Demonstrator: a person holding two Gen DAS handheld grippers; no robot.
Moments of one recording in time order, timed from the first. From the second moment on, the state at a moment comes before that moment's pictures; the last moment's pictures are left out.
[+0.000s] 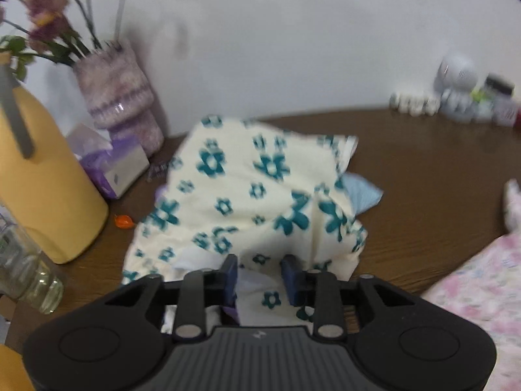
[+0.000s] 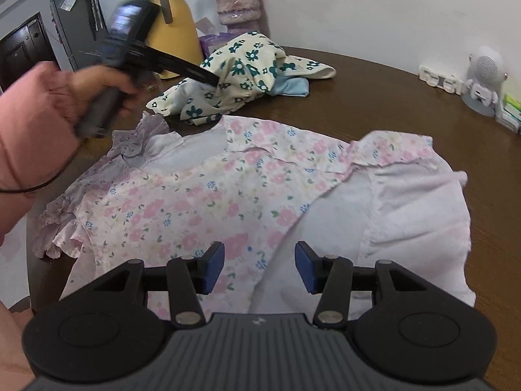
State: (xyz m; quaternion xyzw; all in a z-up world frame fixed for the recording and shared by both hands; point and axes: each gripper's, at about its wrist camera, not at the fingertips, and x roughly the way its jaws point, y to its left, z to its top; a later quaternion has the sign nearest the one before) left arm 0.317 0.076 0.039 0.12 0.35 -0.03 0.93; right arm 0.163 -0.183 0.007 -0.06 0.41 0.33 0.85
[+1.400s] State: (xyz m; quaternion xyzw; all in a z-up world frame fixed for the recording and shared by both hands) left arm 0.026 0.138 0.036 0.07 0.35 -0.05 0.93; right arm 0.075 -0.203 0.029 -0.10 0.39 0.35 0.85
